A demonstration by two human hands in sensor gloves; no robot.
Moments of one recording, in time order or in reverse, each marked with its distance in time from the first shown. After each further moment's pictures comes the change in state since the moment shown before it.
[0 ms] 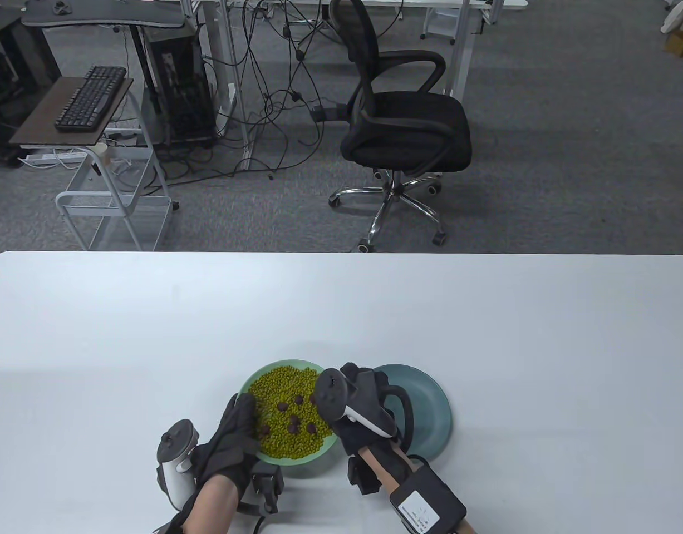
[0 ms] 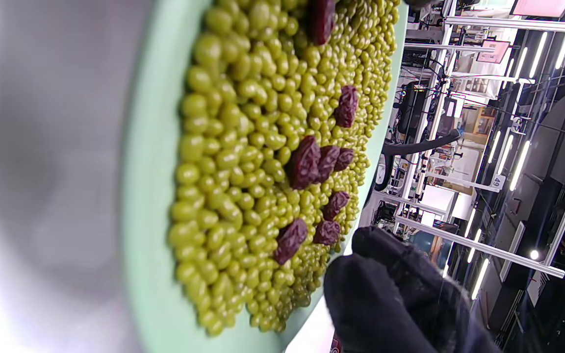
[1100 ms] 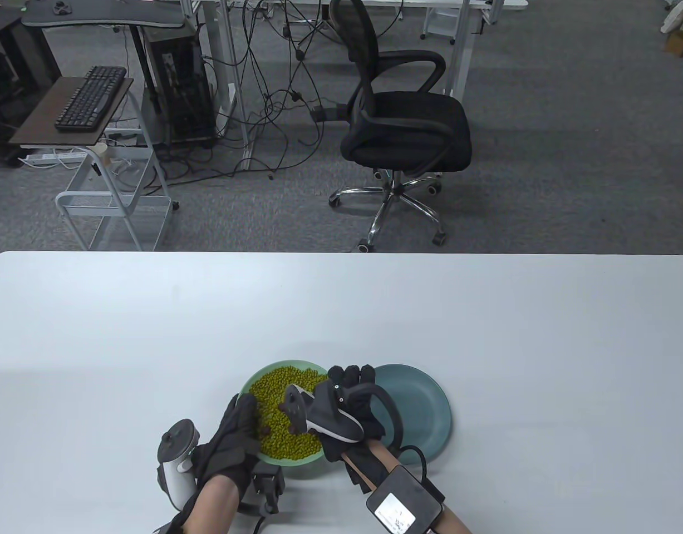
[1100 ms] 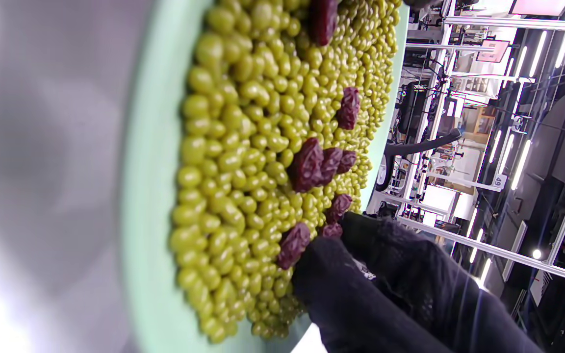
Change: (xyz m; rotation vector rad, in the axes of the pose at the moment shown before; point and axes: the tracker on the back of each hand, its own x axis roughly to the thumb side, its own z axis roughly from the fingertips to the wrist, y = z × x) left_hand 0.000 -0.001 0.000 0.005 0.000 -0.008; right_hand 0.029 0.010 0.001 -0.010 -0.031 0.331
